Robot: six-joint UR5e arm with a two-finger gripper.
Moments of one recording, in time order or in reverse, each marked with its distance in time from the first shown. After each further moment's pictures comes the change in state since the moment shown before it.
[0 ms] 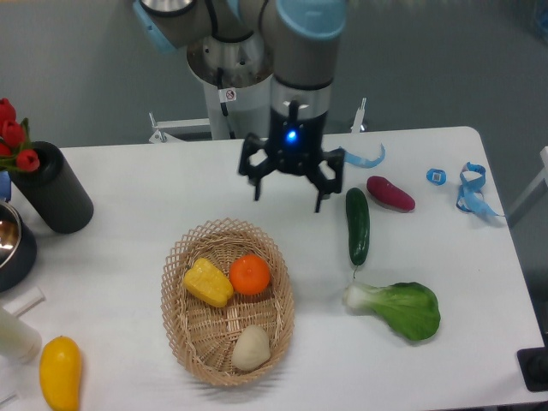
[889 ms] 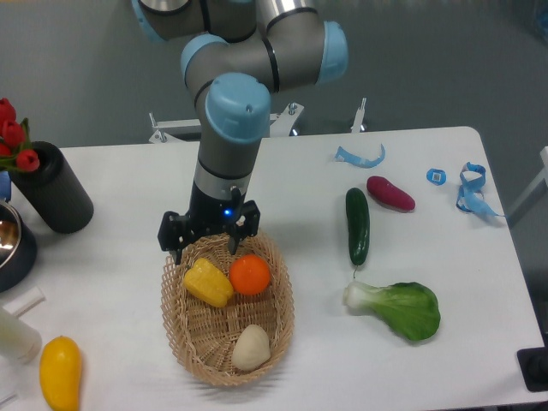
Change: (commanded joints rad) arm -0.103 -0.195 -0.017 0.077 -0.063 -0.369
